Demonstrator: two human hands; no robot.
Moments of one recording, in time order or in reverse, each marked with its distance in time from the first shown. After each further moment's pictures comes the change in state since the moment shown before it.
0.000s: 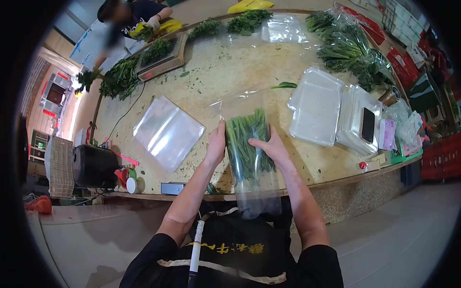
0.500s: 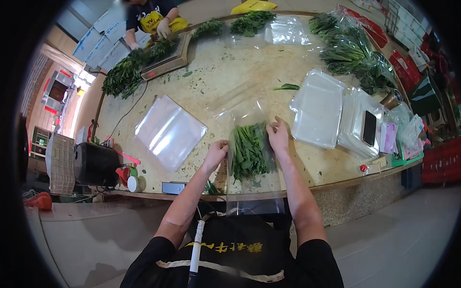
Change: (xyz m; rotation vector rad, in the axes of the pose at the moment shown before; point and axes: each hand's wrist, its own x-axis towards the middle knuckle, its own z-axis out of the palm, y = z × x) left_hand -0.006 -0.050 -0.062 0.422 -0.027 -0.108; right_hand 0.065 0.066 -0.022 -0.332 0.493 -0.192
